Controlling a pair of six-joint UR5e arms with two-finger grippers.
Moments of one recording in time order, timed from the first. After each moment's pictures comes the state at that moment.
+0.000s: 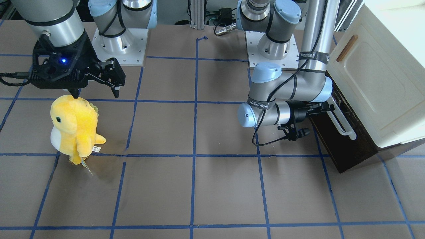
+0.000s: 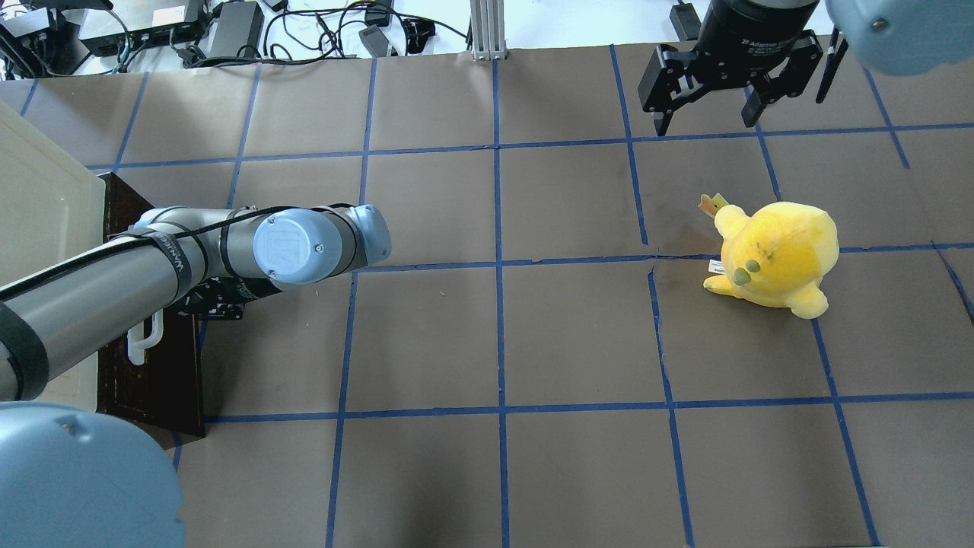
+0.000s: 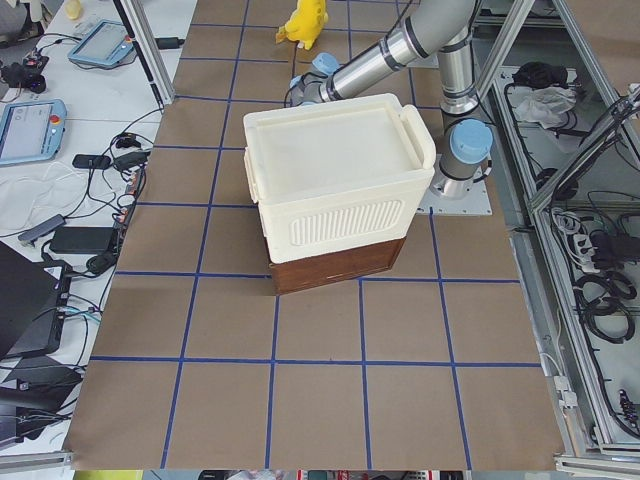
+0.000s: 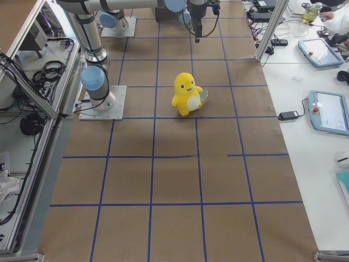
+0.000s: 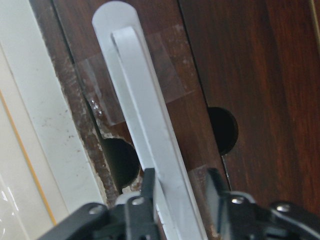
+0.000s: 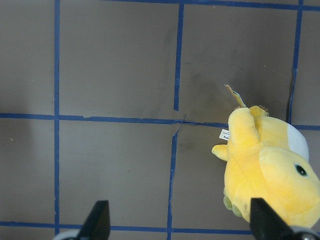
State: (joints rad) left arm -1.66 -2.00 -1.91 -1.87 2.82 -0.79; right arm 1.60 -1.48 1.44 -1.57 -1.58 -0.02
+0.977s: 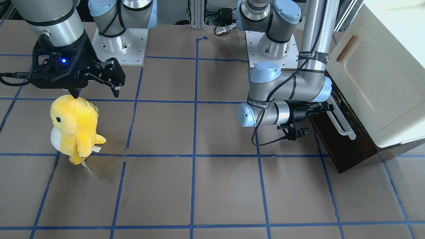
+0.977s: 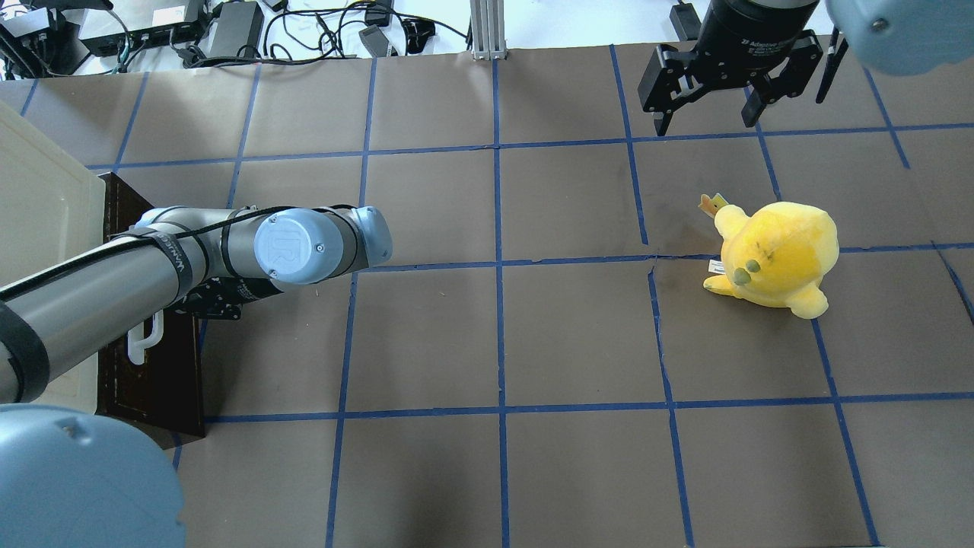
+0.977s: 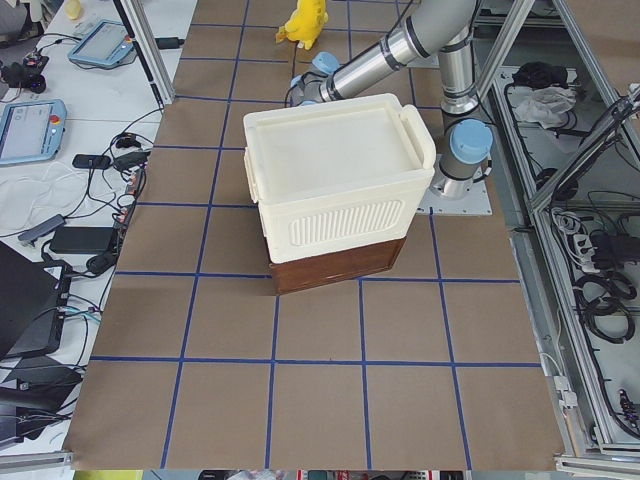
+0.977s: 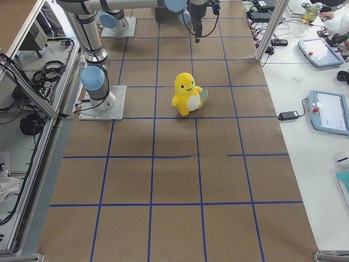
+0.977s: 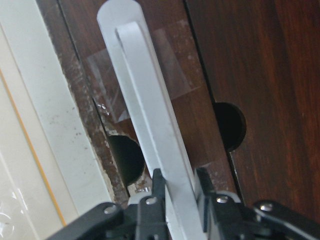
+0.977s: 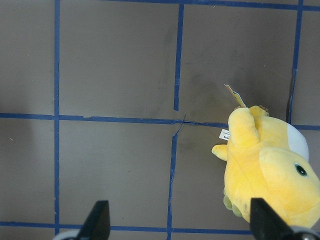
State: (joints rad) left arm -1.67 -2.00 -1.91 -1.87 2.82 -0.83; right arm 1.60 -1.48 1.44 -1.57 -1.58 -0.02
